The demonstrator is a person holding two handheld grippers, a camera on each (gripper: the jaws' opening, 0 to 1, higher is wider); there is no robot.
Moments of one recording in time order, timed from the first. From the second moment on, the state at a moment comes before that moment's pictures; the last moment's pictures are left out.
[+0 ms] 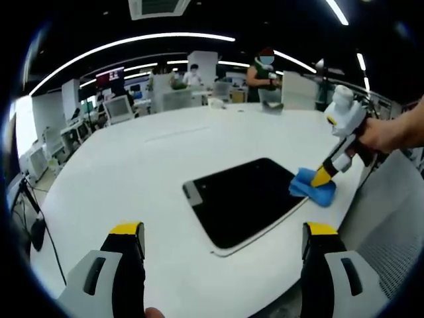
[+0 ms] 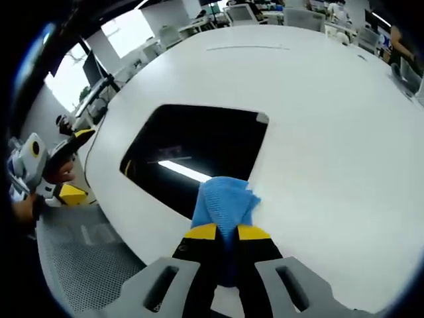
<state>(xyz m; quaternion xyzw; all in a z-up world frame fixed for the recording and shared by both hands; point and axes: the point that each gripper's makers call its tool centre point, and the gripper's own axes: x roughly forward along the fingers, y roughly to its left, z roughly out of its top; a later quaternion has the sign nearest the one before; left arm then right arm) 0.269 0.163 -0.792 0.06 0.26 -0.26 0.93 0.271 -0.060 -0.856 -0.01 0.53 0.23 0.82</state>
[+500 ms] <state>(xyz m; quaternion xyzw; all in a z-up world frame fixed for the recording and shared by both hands) 0.269 0.164 -0.793 0.06 0.26 -0.26 0.93 0.281 -0.057 -0.856 -0.01 0.53 0.22 0.82</state>
